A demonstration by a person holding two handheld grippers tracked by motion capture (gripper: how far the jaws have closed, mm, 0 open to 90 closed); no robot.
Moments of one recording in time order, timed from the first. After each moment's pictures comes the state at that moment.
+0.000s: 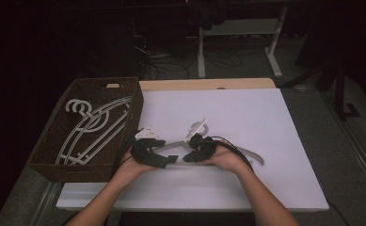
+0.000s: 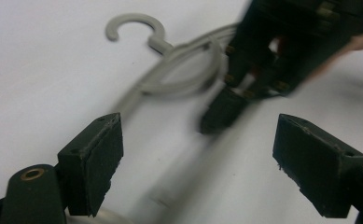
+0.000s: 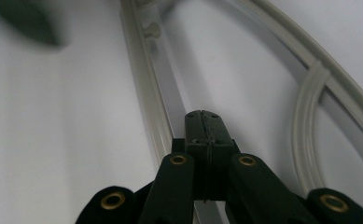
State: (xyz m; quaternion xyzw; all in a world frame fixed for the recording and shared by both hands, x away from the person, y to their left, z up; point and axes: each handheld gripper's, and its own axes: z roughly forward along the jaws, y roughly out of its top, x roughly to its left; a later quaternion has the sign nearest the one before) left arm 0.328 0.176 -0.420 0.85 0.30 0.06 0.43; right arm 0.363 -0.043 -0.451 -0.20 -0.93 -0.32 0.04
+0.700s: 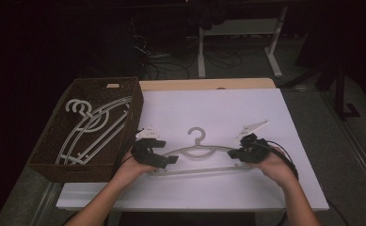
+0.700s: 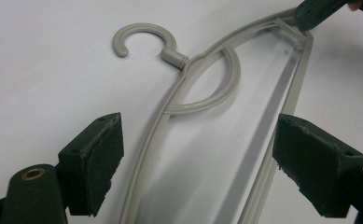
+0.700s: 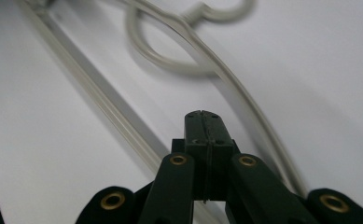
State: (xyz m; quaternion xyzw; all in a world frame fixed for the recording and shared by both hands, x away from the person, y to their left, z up) left arm 0.330 0.175 -0.423 0.85 0.31 0.05 0.43; right arm 0.318 -0.180 -0.415 -0.34 -0.87 -0.34 -0.06
